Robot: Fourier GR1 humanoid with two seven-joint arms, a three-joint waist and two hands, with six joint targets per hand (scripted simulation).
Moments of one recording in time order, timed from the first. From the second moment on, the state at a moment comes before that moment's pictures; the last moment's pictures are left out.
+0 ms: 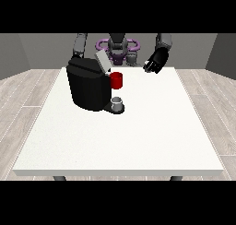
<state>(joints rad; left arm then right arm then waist) -0.73 0.36 -0.07 -0.80 -0.76 -0.32 -0.24 -0.26 -0.05 -0.04 -1.10 0.18 -0.18 -0.04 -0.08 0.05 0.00</state>
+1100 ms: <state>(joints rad) -1.10 0.40 0.11 -0.76 -0.70 -0.45 -0.03 -0.33 -0.02 0.04 -1.24 0.19 -0.16 -0.03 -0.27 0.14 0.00</state>
